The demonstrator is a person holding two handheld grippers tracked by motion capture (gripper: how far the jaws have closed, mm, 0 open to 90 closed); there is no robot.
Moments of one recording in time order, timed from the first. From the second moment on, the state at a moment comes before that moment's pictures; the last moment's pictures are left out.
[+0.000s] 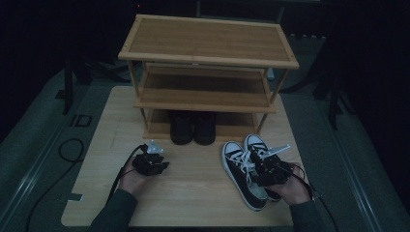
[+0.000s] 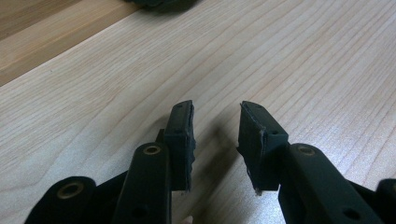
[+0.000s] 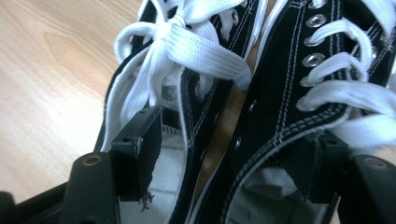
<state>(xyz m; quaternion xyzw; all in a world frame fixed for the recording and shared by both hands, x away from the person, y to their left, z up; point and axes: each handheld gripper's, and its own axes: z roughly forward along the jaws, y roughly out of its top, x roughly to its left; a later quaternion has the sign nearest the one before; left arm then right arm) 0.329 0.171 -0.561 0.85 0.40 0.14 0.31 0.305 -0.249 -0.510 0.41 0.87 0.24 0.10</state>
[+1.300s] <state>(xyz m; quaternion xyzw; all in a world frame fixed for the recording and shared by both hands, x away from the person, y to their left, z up) 0.333 0.175 -0.565 0.85 0.40 0.15 0.31 0.319 -0.259 -0.516 0.41 0.87 0.26 0.11</state>
